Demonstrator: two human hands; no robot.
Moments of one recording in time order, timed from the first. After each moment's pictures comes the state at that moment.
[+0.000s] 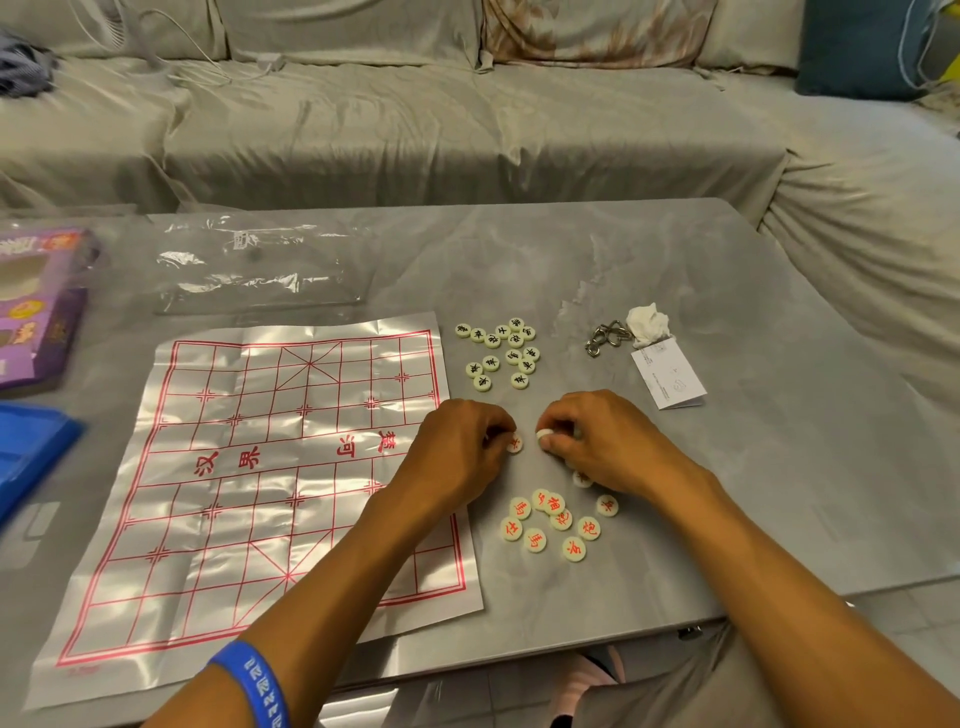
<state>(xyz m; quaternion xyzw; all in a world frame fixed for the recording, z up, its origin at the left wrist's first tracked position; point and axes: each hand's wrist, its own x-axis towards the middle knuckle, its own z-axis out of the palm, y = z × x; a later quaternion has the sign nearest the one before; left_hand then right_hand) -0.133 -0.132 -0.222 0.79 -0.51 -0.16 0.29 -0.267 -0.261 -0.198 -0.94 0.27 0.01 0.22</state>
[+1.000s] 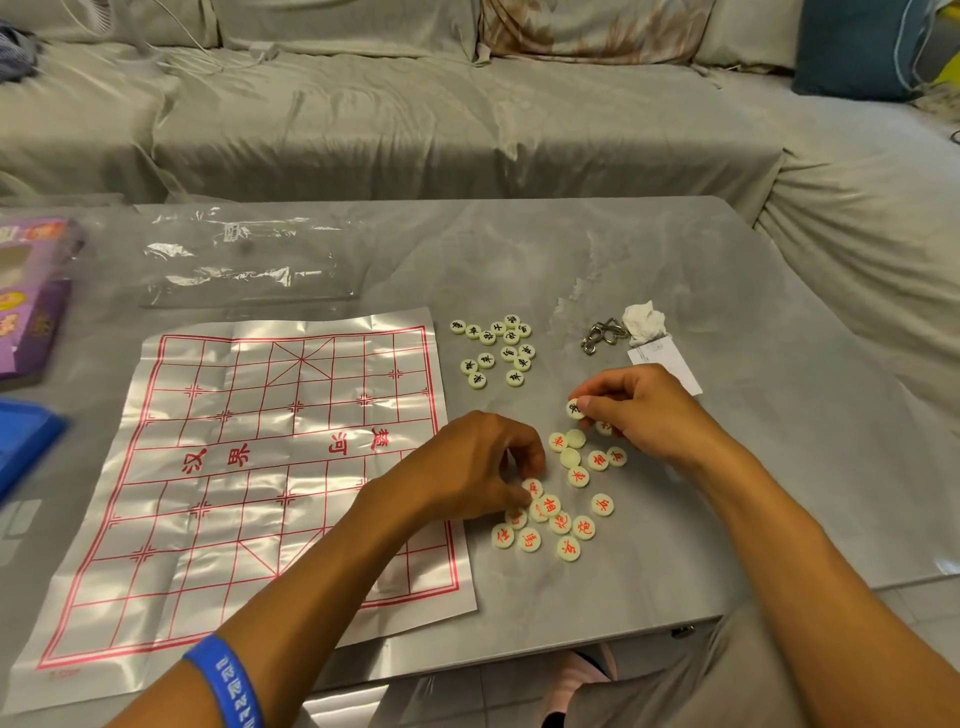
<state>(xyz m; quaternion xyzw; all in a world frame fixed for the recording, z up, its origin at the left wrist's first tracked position) -0.134 -0.132 -0.210 0.70 -0.62 -0.30 0.22 -0.282 -0.276 -0.171 -0.78 0.42 -0.06 0.46</state>
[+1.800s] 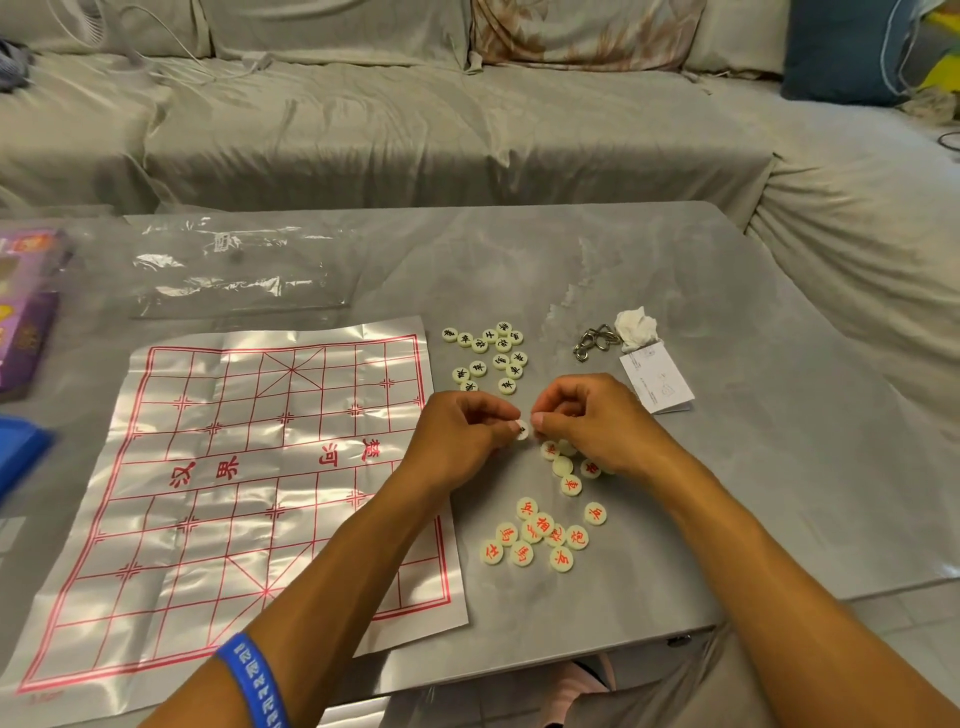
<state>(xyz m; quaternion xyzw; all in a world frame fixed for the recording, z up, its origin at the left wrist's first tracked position) -0.137 -0.151 -0.215 0.73 -0.30 -0.35 0.50 -0.264 -0.266 -0.184 -0.84 0.36 -0.06 0.41</state>
